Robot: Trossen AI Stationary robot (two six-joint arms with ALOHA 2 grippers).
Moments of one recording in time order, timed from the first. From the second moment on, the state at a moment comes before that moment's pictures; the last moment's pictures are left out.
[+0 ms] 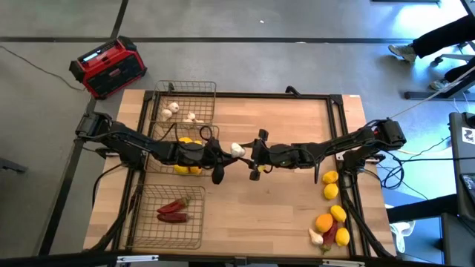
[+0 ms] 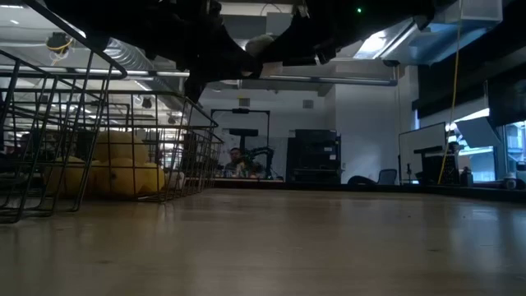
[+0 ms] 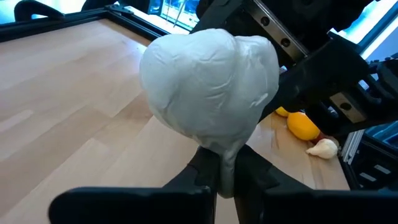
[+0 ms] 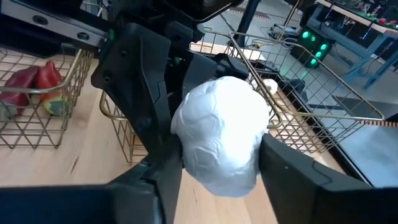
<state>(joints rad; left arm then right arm) -0.13 1.45 0.66 0.50 -0.29 -0.50 0.17 1.57 0.94 0.30 0.40 -0.11</state>
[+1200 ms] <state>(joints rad) -0.02 1.04 0.76 0.05 -0.46 -0.23 0.17 1.55 0.90 -0.21 0.33 0.10</state>
